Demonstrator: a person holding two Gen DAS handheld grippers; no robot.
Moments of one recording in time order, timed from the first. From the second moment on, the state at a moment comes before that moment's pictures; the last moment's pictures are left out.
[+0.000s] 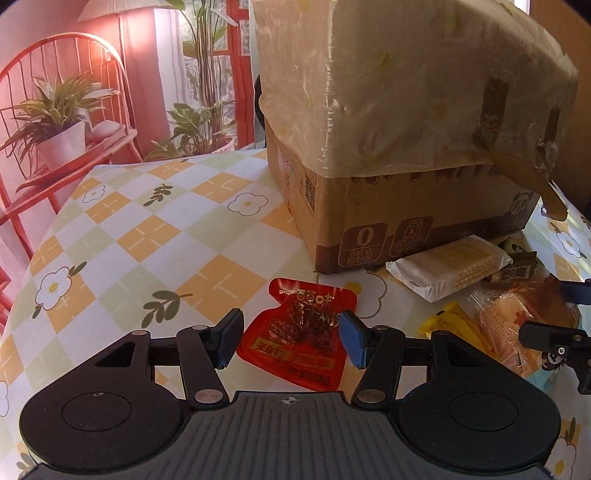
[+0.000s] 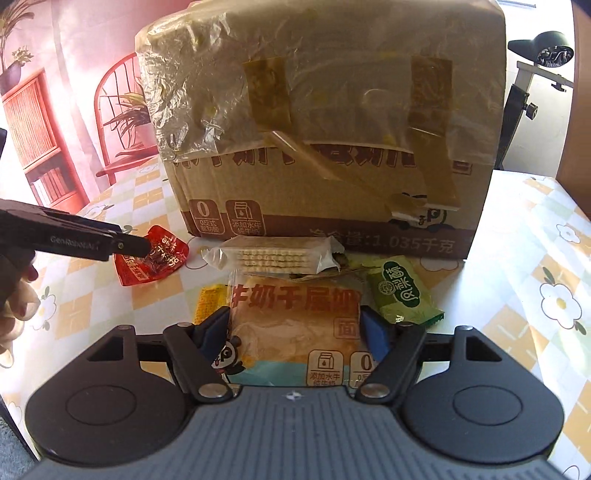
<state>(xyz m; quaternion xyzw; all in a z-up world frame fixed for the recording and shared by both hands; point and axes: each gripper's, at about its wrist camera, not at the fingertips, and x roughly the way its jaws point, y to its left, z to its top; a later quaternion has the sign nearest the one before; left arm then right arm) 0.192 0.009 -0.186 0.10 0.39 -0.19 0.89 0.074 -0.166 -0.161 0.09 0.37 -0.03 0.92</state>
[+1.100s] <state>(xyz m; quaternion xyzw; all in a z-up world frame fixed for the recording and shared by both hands) 0.127 0.000 -0.180 0.07 0.35 -0.17 0.92 0.060 -0.166 -0.159 0.09 0.36 -0.01 0.93</state>
